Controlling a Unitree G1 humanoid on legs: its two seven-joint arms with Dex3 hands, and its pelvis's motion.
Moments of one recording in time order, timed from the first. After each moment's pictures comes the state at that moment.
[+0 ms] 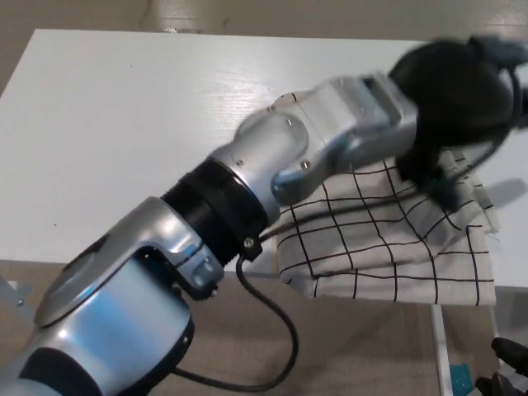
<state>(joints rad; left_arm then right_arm) -1.21 0.10 -0.64 0.56 0.83 -0.32 -0.21 0.24 -0.10 -0.25 0.29 0.13 -0.20 0.08</state>
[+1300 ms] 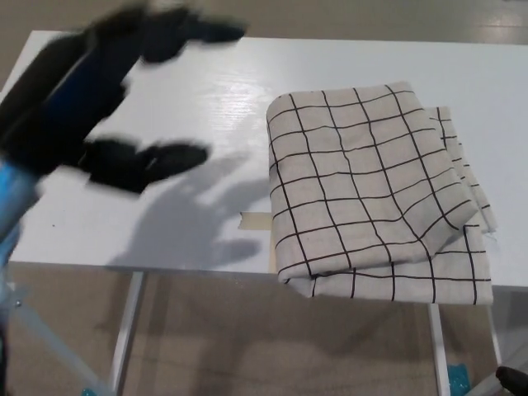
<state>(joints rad) -0.35 0.42 0.19 -0.28 0.24 -0.18 -0.51 0.31 -0.11 -0.25 0.30 0.13 -0.20 0.08</state>
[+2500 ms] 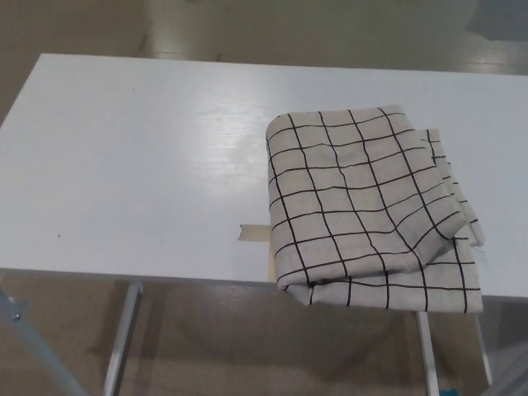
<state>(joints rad) 0.33 0.43 0.42 0.58 0.00 -0.29 -0.71 0.37 -0.11 -0.25 0.36 0.12 -0.21 0.08</state>
